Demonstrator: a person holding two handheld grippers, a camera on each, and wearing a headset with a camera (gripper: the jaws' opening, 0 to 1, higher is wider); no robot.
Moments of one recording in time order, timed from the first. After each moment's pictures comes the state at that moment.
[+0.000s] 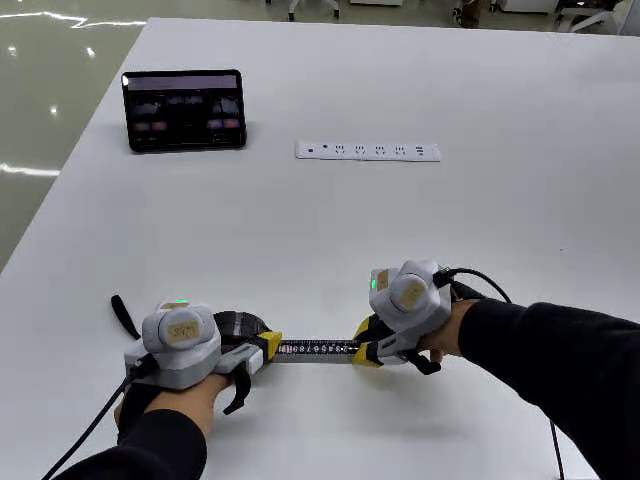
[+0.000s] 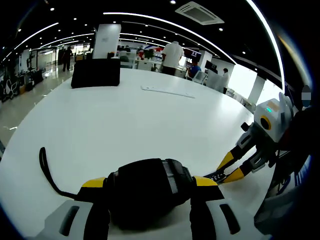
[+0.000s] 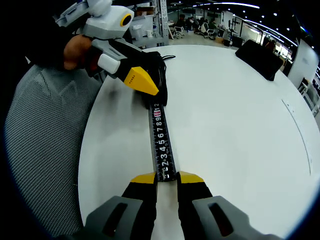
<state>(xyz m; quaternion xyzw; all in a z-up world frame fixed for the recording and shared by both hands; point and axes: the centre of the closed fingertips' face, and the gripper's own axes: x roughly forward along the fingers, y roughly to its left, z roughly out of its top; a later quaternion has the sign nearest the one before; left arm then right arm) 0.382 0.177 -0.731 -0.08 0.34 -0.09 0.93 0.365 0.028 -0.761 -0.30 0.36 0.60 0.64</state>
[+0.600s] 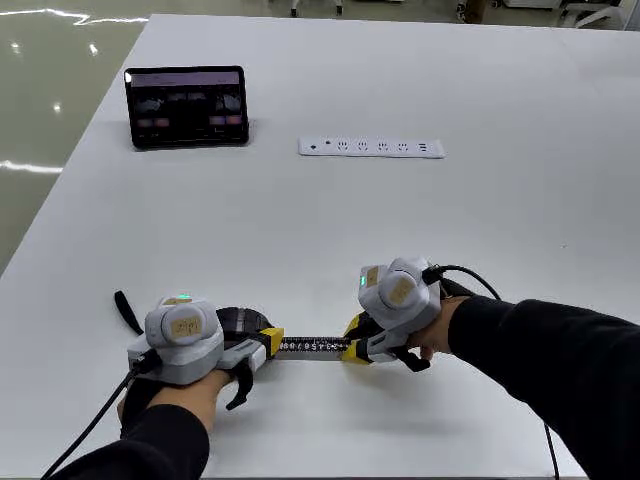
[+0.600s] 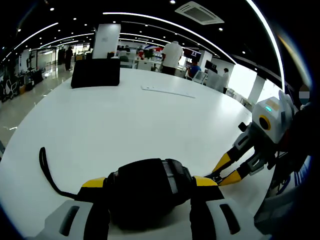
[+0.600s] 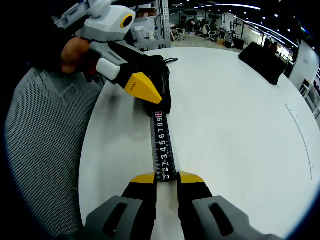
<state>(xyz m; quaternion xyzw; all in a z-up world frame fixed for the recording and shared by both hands) 0.382 0.178 -0.731 -0.08 0.34 -0.09 0.93 0.362 0.043 -0.761 -0.30 0.36 0.61 0.64</state>
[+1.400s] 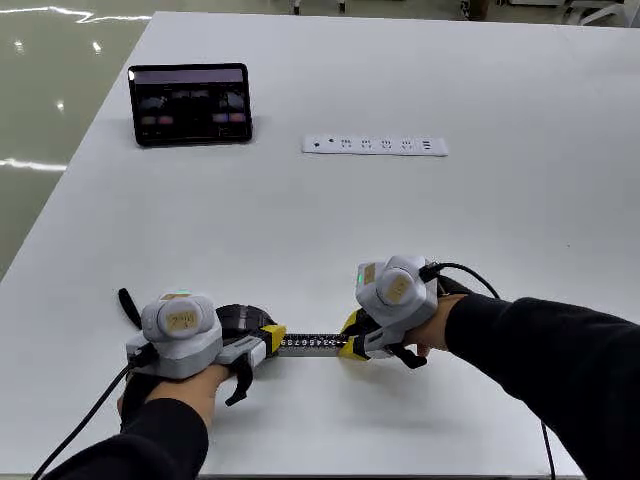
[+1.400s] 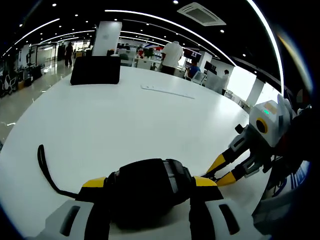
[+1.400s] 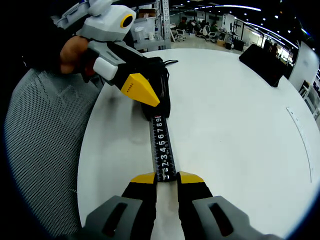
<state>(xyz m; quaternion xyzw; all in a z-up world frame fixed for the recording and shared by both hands) 0.380 0.178 -0.729 -0.10 0.34 -0.10 0.93 0.365 0.053 -0.762 -0.30 0.35 0.61 0.64</state>
